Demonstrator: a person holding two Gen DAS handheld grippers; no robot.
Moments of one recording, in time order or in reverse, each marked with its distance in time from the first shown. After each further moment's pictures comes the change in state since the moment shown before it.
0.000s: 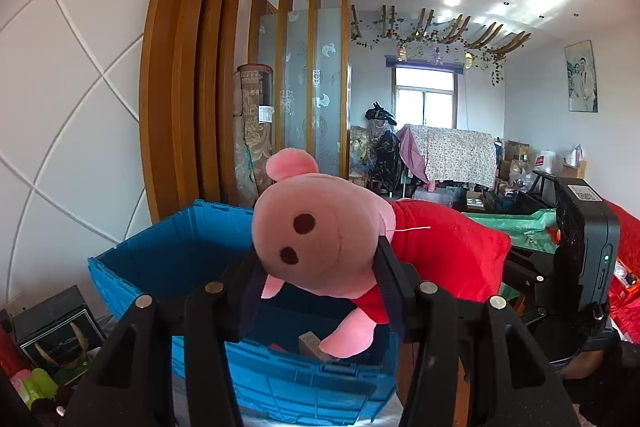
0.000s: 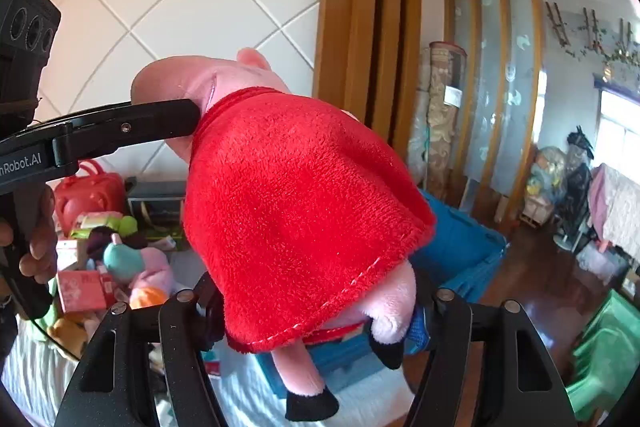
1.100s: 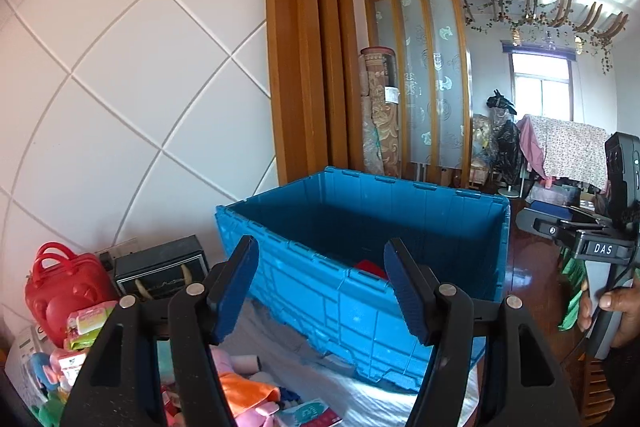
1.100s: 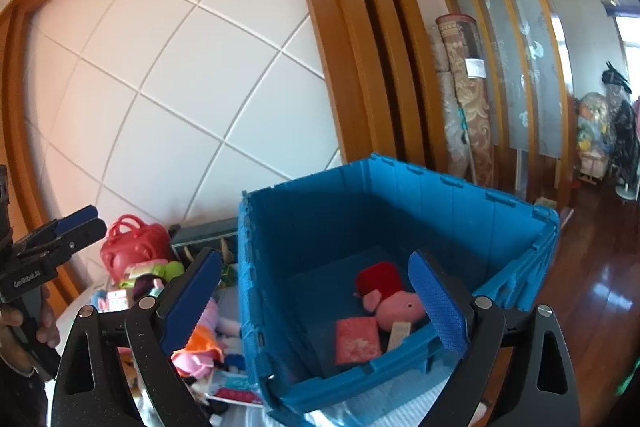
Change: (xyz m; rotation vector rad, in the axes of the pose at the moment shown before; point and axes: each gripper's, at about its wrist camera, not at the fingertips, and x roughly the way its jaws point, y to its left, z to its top) left arm -0.070 0.006 -0.063 -0.043 0.043 0.507; right arm 0.017 -0.071 -0.015 0.212 -0.067 0.251
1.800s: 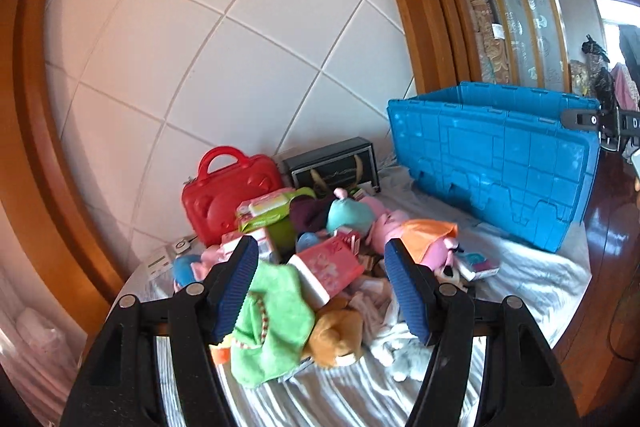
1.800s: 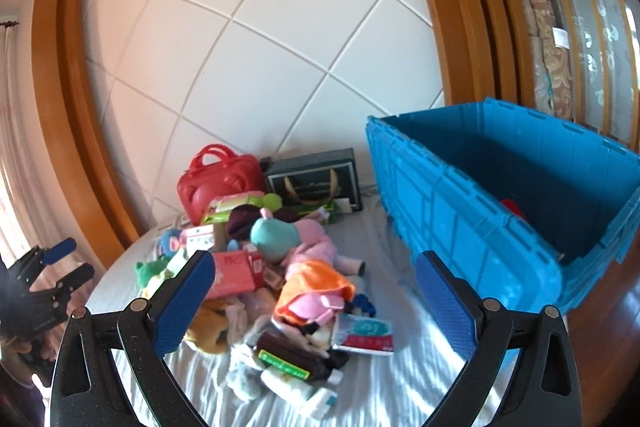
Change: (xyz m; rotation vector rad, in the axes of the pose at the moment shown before) left arm -0.180 0.137 -0.155 0.016 0.203 0.429; right arm 0.027 0.184 -0.090 -0.073 0.180 0.220
